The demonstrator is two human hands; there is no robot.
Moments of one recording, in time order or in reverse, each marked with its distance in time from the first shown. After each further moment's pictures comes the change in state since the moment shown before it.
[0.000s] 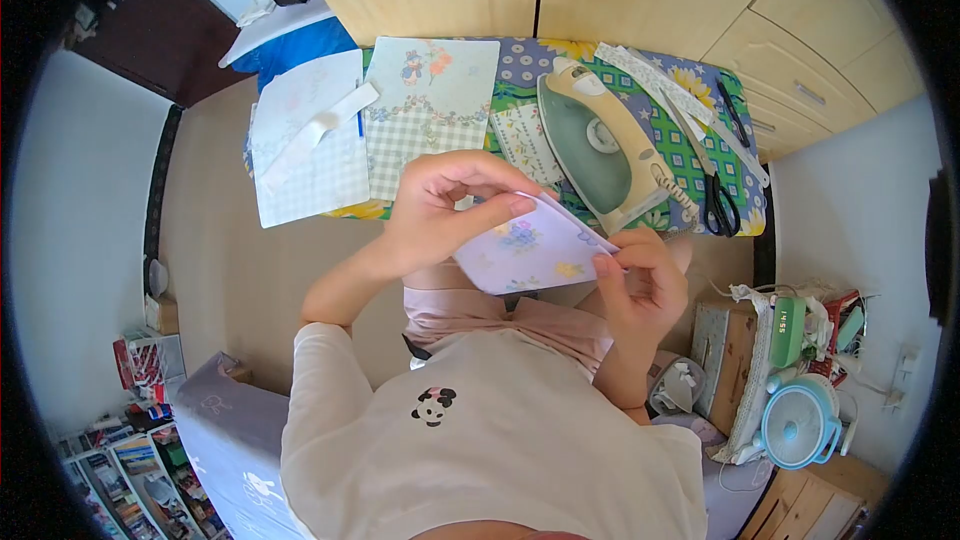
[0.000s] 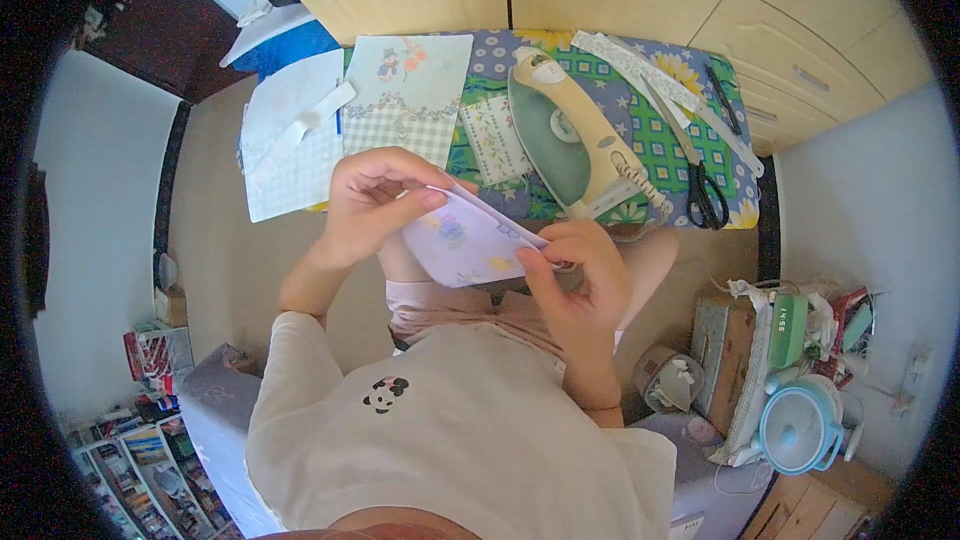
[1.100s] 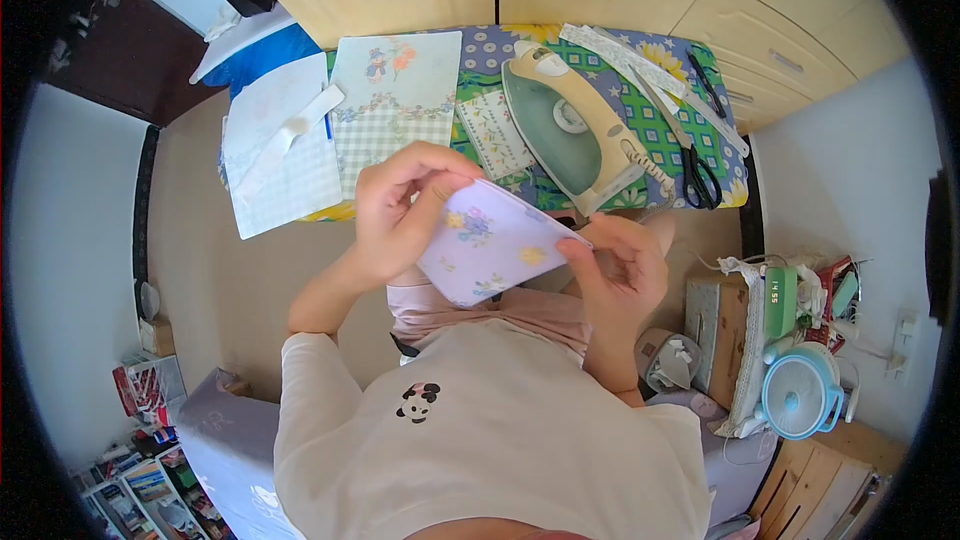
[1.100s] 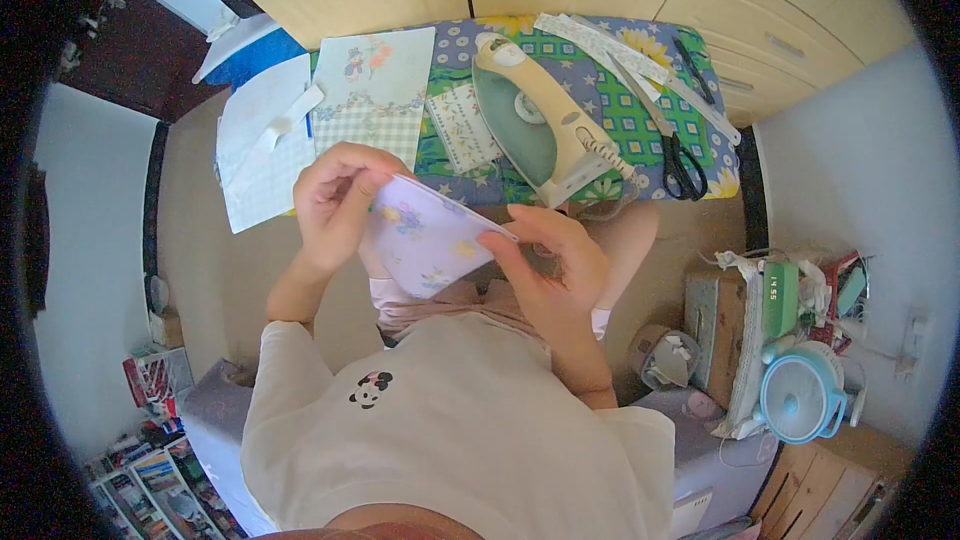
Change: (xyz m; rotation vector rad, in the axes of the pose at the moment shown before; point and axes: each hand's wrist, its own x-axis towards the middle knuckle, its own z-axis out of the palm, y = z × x) left_hand -0.010 -0.004 0.004 0.213 0.170 0.030; right_hand -0.007 -0.001 0.005 0.046 0.099 0.001
